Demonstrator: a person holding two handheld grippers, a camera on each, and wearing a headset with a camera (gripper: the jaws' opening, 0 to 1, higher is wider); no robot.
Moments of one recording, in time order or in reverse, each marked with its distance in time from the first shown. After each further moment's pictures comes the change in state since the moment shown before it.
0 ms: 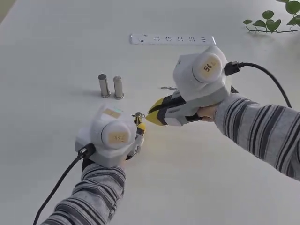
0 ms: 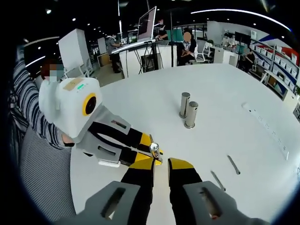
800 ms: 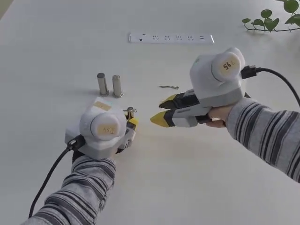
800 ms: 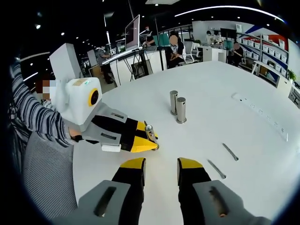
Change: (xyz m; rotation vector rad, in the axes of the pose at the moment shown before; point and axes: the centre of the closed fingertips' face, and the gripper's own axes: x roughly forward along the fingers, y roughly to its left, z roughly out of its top) left arm -0.001 0.025 0.004 0.004 0.003 0.020; right arm -0.009 -0.001 -0.013 0.102 -0.038 -0.029
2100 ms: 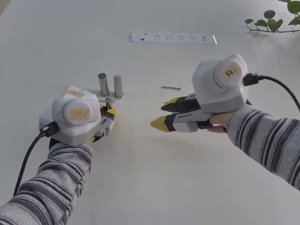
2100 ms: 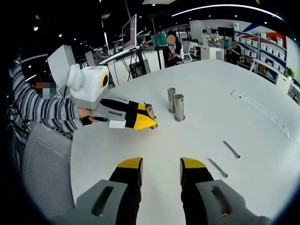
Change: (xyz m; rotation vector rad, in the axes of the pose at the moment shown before) left arm -0.002 0.051 -0.001 -0.025 0.012 0.061; right arm 0.008 -0.005 -0.003 0.019 -0.001 -0.009
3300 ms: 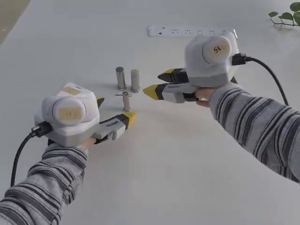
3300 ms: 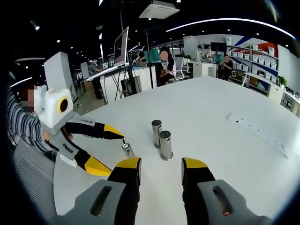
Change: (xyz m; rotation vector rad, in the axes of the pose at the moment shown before) left arm -0.036 0.006 0.002 -0.043 -0.038 -0.055; right arm 0.047 -0.024 0.068 -0.009 -0.170 -0.086
